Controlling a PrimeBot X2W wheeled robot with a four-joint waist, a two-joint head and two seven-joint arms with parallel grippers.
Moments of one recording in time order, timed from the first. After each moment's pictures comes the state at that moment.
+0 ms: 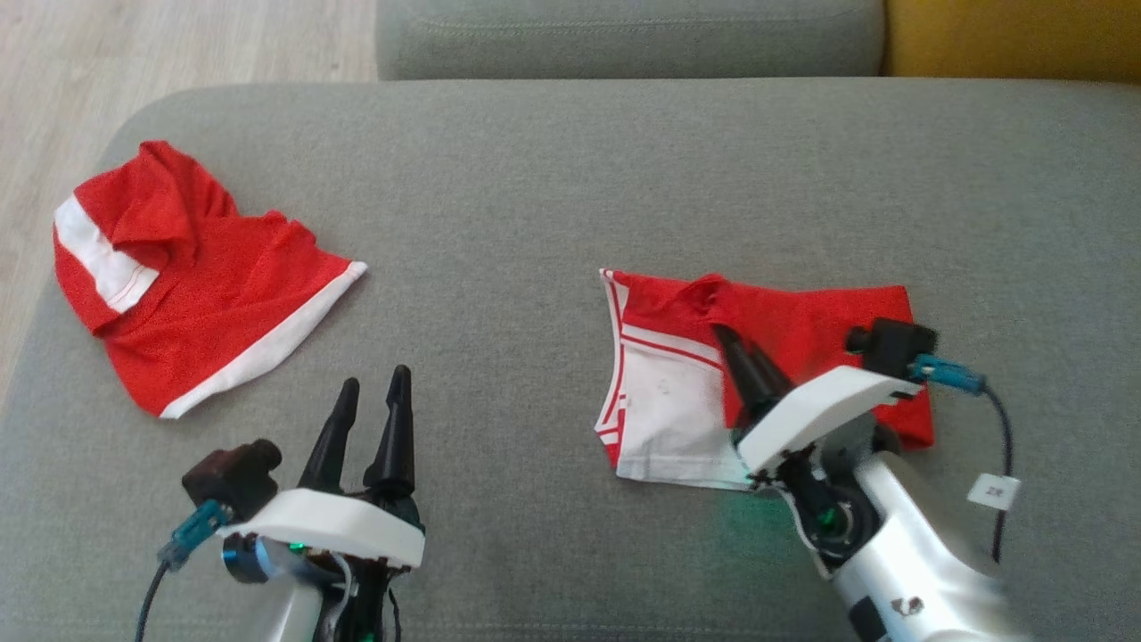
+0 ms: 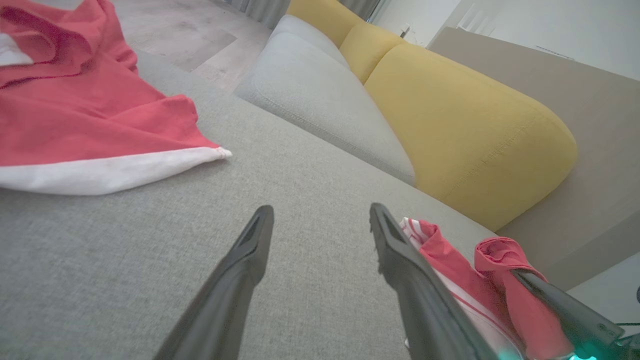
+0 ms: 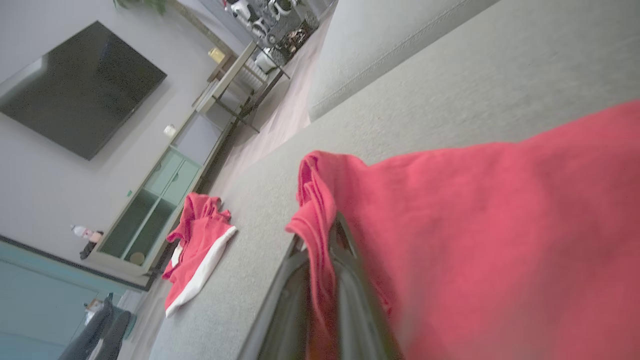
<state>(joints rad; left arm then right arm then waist) -0.09 0.05 -0.25 0.30 -0.60 -0.07 -0.25 -0.37 -0.06 0.37 0.55 0.88 0.13 0.07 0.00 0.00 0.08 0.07</state>
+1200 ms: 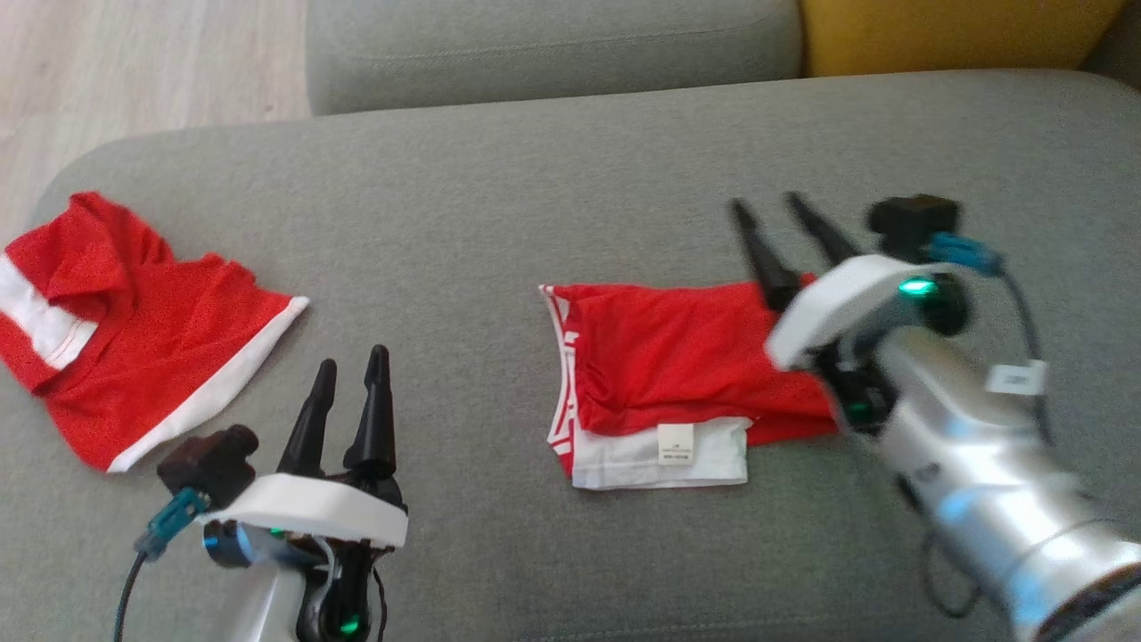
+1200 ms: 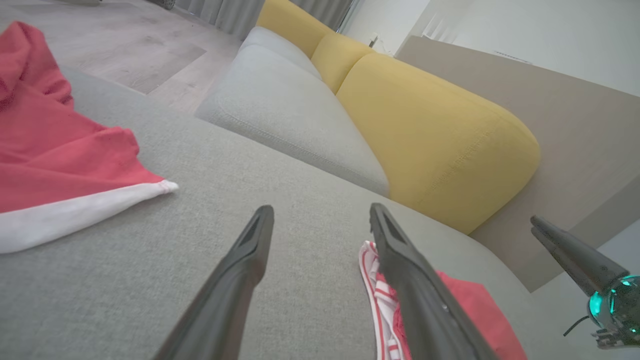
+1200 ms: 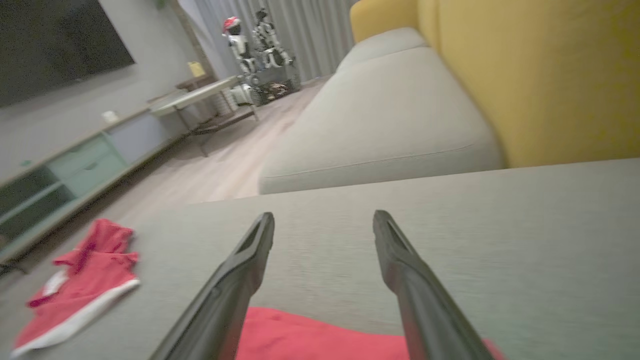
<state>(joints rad) -0.11 0.05 -0.21 0.29 -0.60 -0.07 -0.25 -0.77 -0.16 0.74 0.96 0.85 0.13 -0.22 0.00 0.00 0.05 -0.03</state>
